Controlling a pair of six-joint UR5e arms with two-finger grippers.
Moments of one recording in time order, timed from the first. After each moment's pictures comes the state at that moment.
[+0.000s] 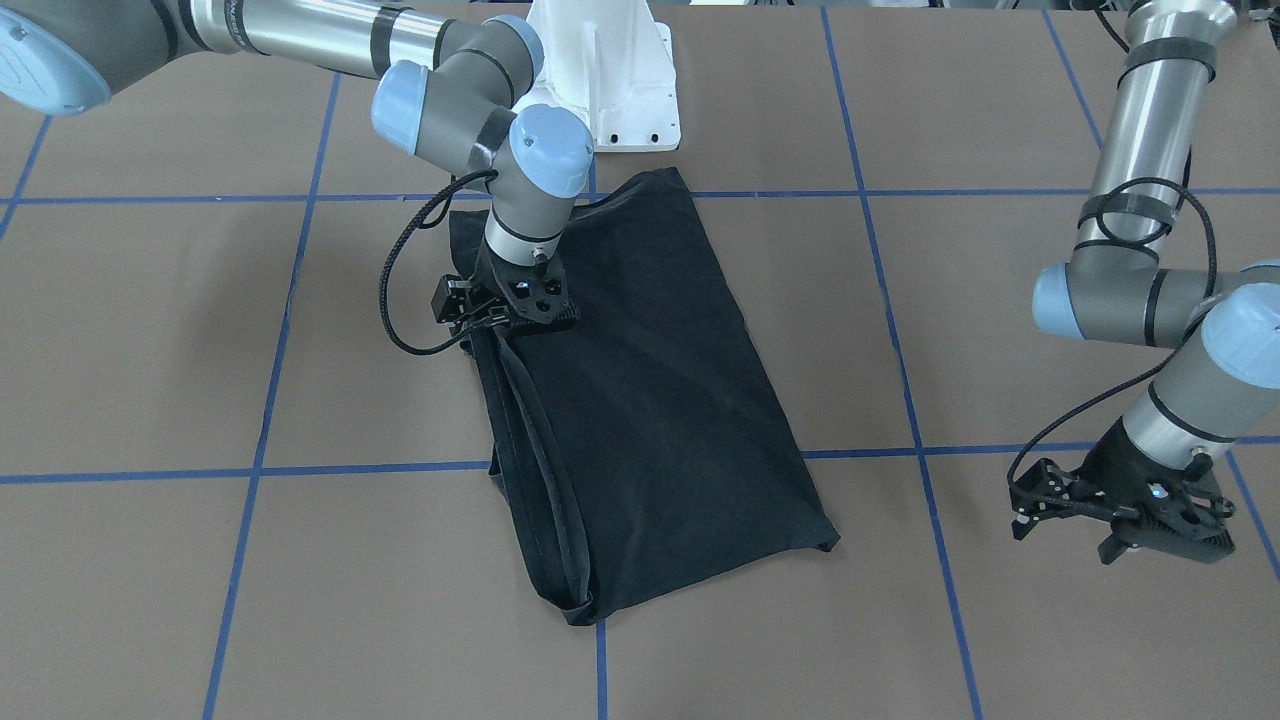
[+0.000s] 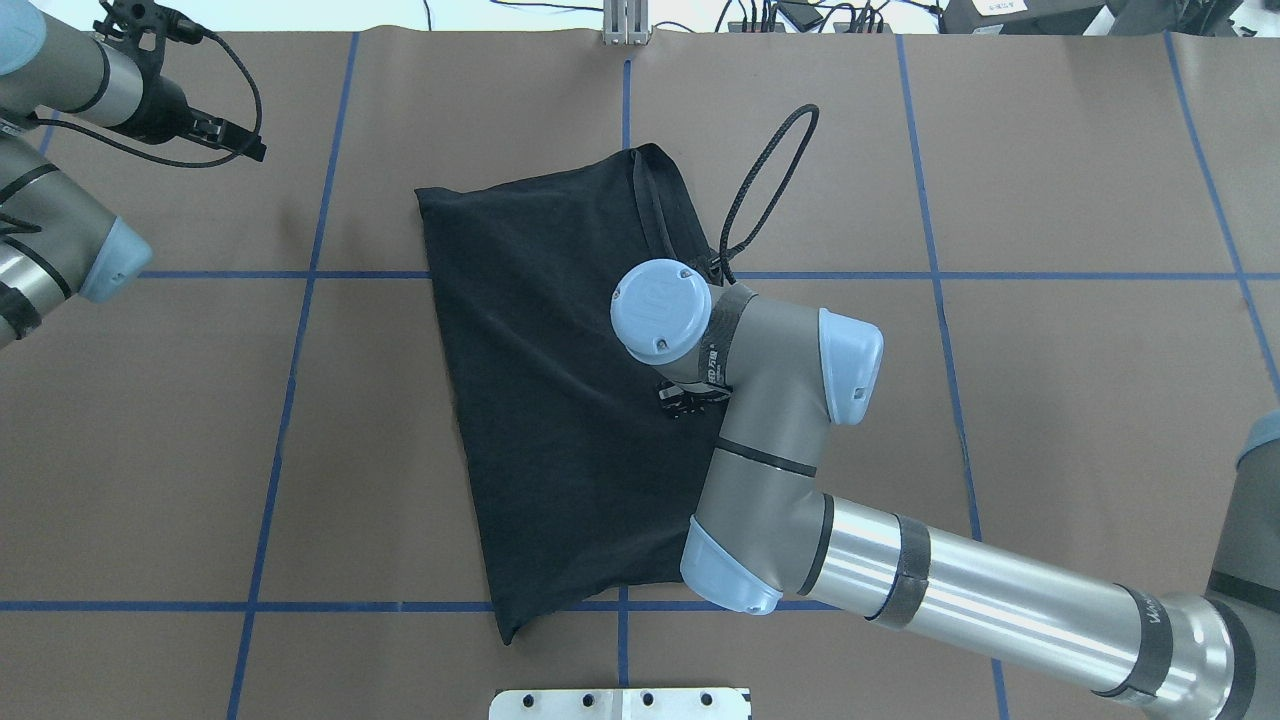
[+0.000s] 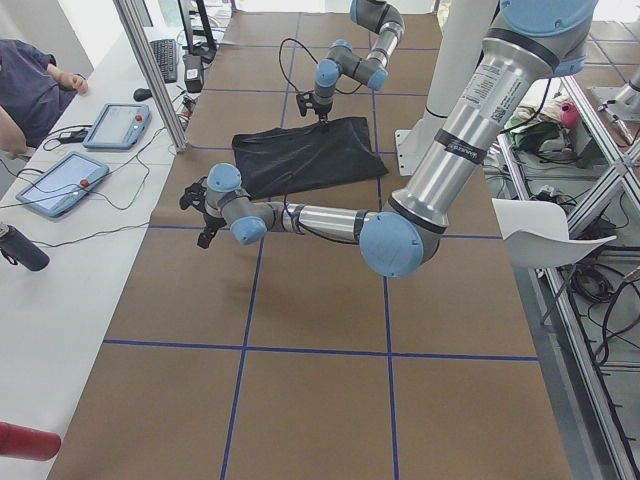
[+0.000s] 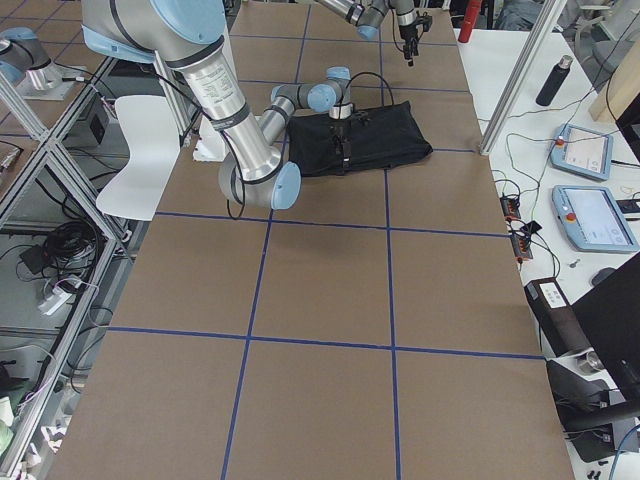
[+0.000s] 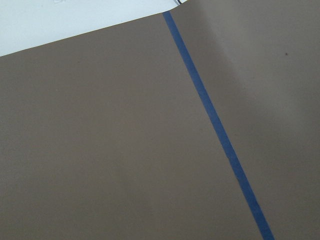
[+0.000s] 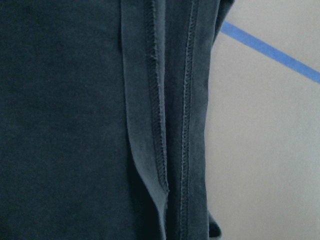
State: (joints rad) left arm -1.08 -2.08 -1.10 -2.40 -2.07 -0.55; right arm 0.46 -0.81 1.53 -1.87 1.67 0.86
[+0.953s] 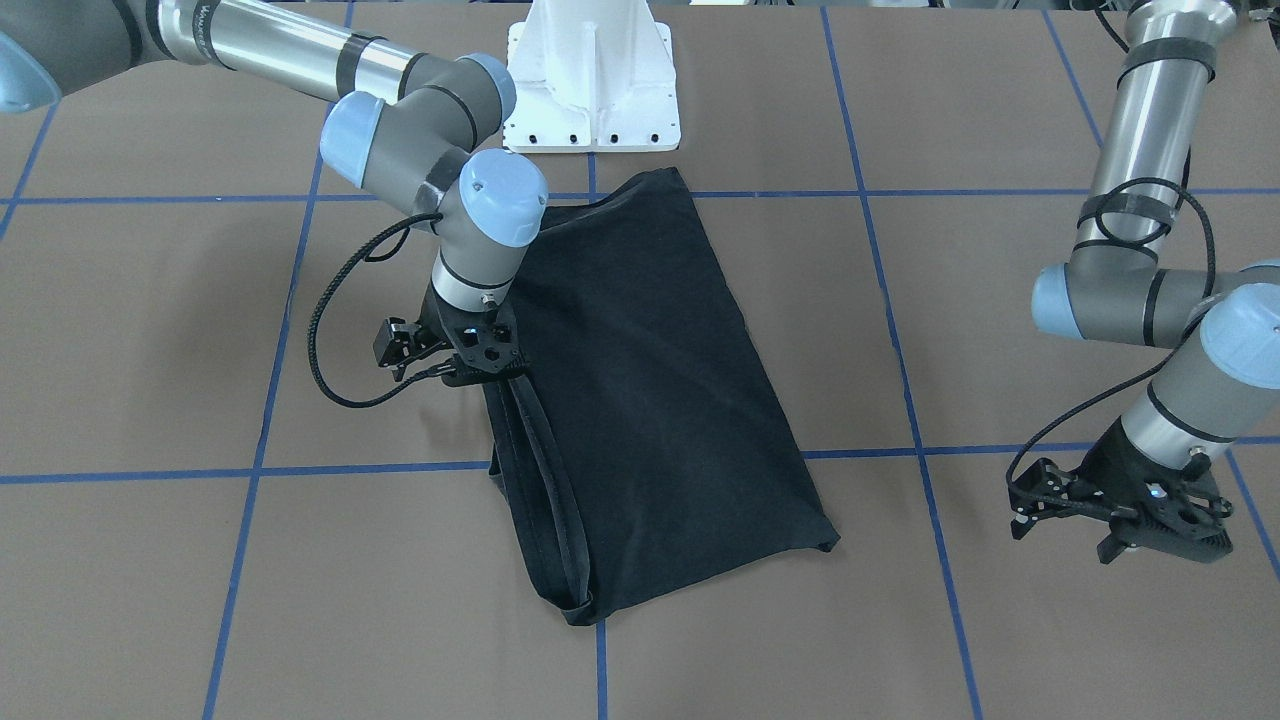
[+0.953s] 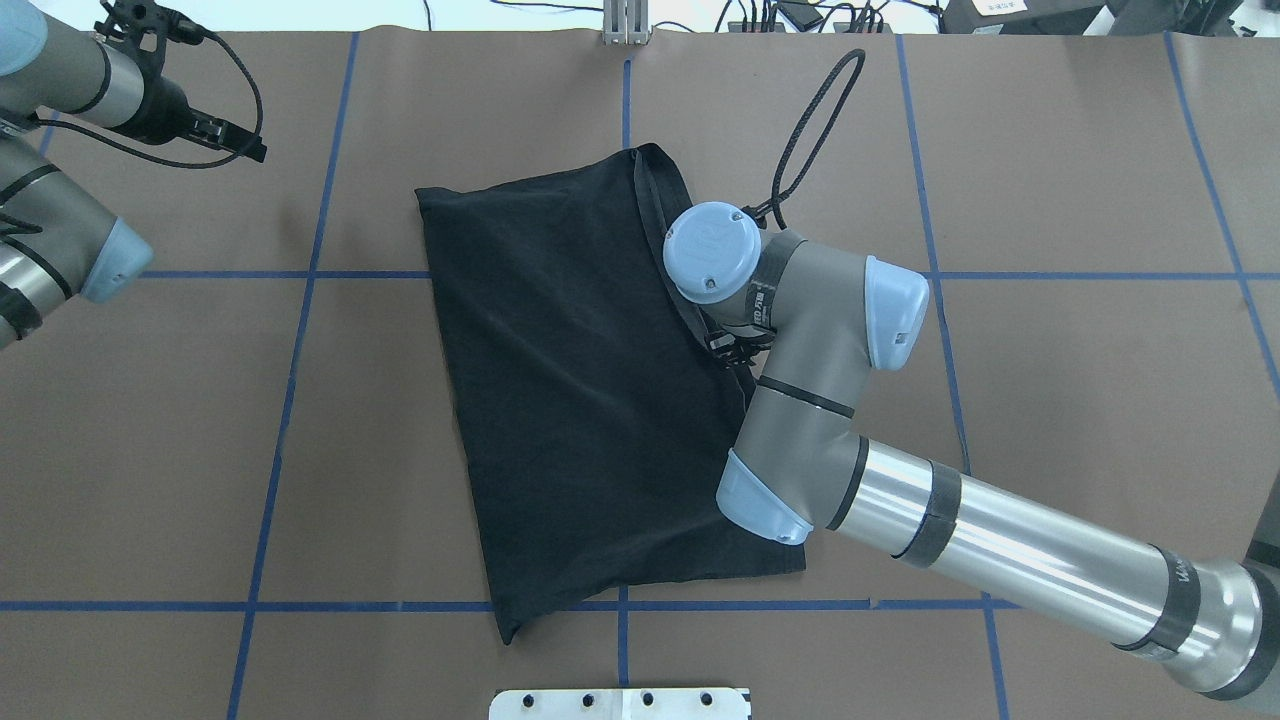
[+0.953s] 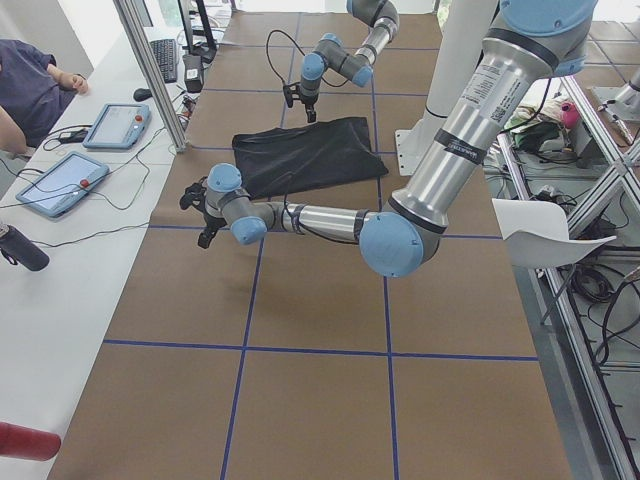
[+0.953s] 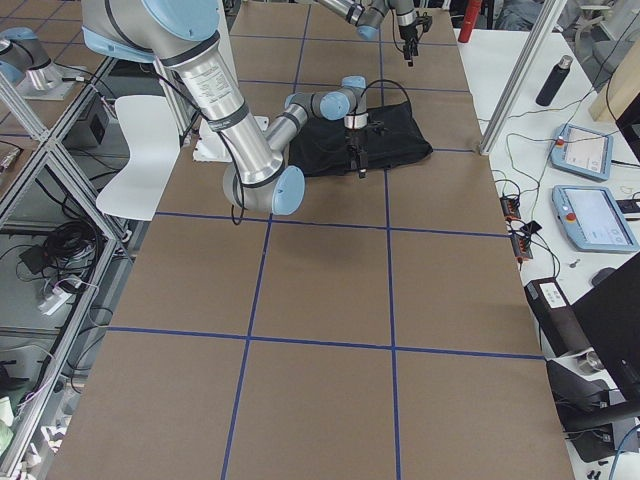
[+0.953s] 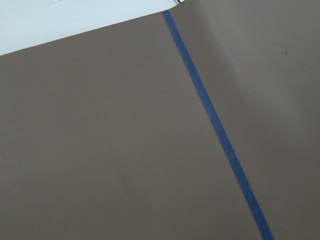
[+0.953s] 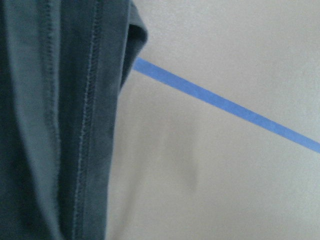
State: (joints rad) left arm -1.08 -2.08 -1.10 -2.40 -2.07 -0.55; right arm 0.55 -0.85 1.52 -1.87 1.65 0.76
